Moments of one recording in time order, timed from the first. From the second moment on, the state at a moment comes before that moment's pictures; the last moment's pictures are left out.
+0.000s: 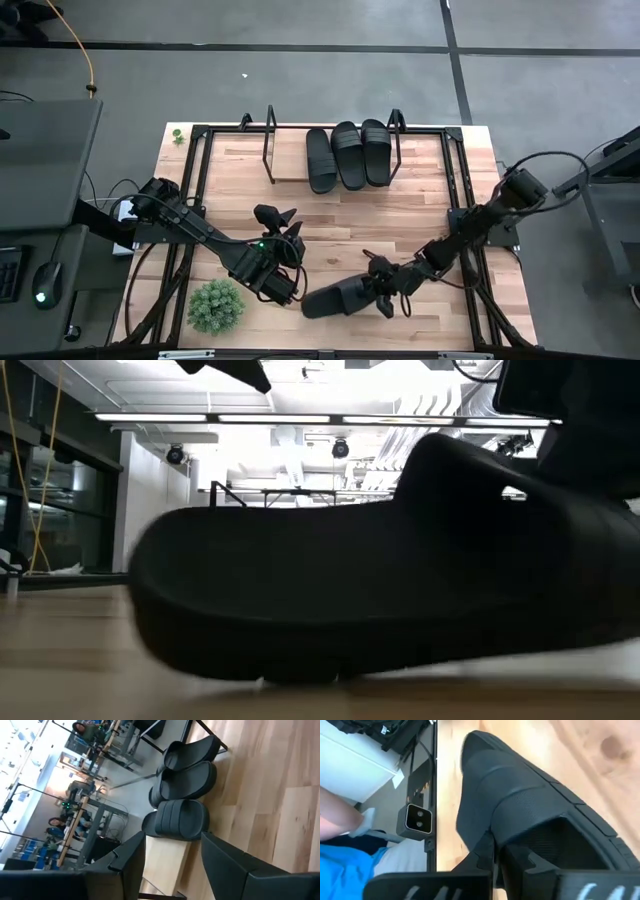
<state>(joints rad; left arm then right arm) -0.45 1.83 1.56 -1.29 -1.24 -0.58 0.63 1.62 0.66 0.38 0.22 0.93</state>
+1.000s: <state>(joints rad) -0.45 1.83 1.56 -1.28 -1.28 -0.44 0.32 1.35 0.66 0.11 0.23 0.58</state>
